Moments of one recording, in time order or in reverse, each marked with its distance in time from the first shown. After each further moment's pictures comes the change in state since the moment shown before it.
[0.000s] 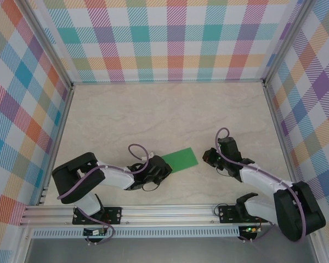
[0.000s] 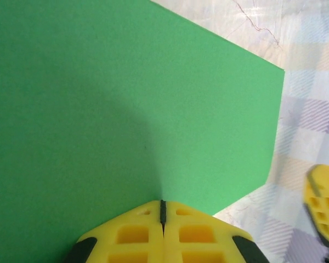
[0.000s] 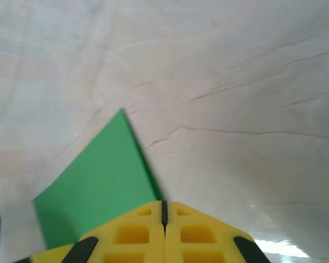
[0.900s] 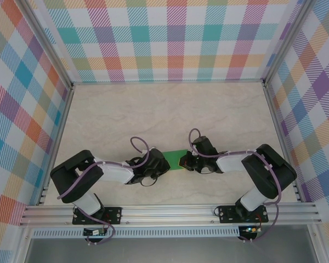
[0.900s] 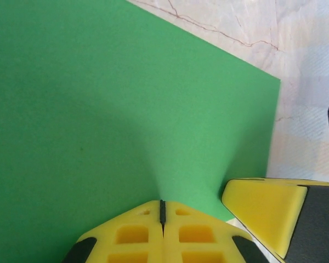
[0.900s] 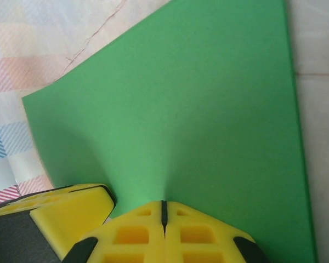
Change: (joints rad) left arm 0.077 0.004 0.042 -0.056 0.075 0.183; right arm 0.248 0.461 0.151 0.234 -0.188 0.147
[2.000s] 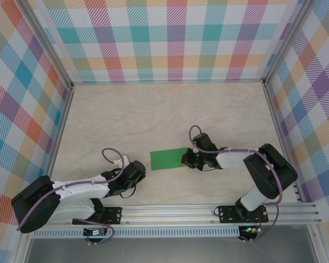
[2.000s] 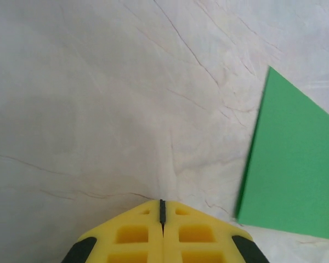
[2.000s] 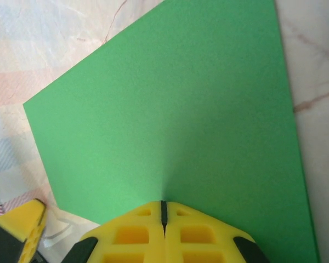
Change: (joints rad) left arm -0.001 -0.475 -0.213 -0.452 -0.338 -0.065; right arm -0.031 -0.008 0.079 -0.176 0.072 -0.039
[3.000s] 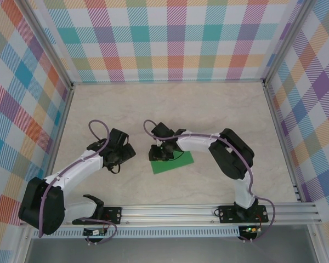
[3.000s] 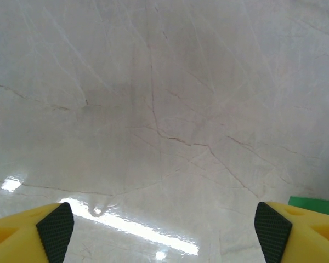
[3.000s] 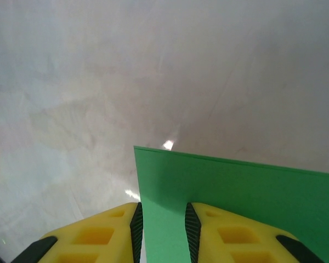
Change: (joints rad) left arm 0.502 0.082 0.360 -0.485 0.227 0.454; right arm 0.275 0.425 0.676 -0.428 0.055 -0.260
